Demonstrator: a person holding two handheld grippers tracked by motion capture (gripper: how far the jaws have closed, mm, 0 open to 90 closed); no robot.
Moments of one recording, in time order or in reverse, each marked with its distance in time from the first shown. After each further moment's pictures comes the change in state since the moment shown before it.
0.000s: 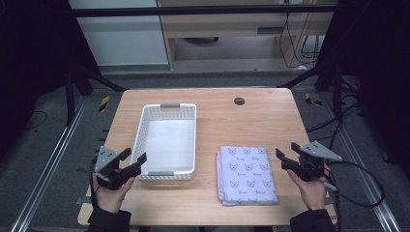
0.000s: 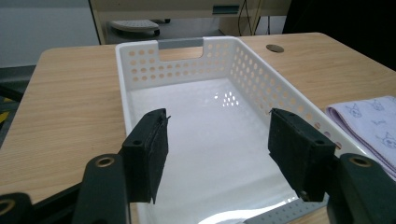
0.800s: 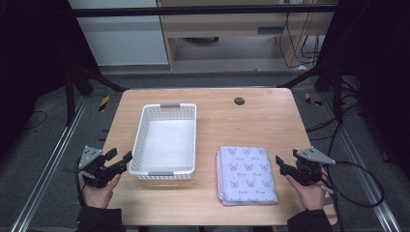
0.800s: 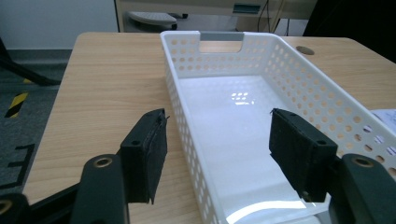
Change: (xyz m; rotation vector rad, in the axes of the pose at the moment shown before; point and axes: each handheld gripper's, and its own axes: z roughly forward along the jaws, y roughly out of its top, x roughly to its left) left arm 0.044 -0.009 -0.005 0.007 0.048 -0.072; right arm -0.004 -0.027 0.012 0.077 -0.045 0.003
